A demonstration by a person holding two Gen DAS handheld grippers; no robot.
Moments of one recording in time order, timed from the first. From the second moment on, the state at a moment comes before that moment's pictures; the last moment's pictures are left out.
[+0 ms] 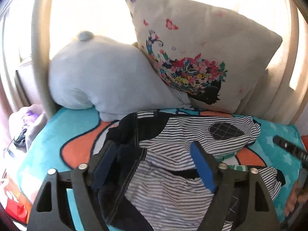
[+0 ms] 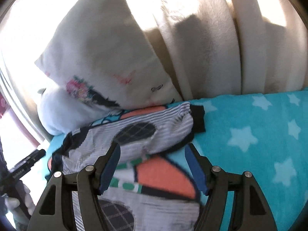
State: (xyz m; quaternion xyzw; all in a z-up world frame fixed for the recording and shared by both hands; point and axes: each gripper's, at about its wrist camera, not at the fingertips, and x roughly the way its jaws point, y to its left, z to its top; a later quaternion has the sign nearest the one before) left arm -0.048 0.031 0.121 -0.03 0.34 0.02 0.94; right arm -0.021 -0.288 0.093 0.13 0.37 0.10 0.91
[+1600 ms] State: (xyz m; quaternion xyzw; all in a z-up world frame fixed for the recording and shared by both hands) left arm -0.125 0.026 0.111 -0.04 0.37 0.02 0.93; right arm -0.094 -0.243 0.079 0.13 0.39 0.09 0.91
